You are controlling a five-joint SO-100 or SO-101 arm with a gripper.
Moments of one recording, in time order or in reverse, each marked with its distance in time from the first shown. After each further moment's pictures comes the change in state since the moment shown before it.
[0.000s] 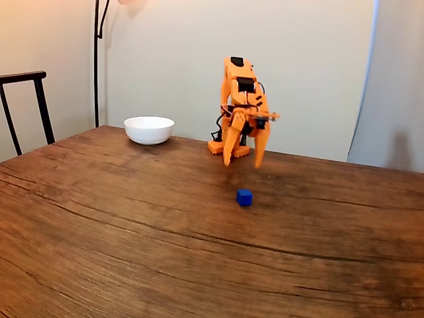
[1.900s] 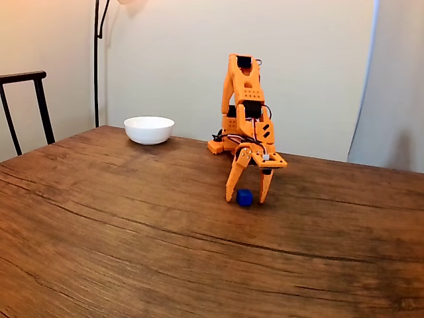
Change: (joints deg) arm -3.2 -30.2 -9.9 -8.2 -4.0
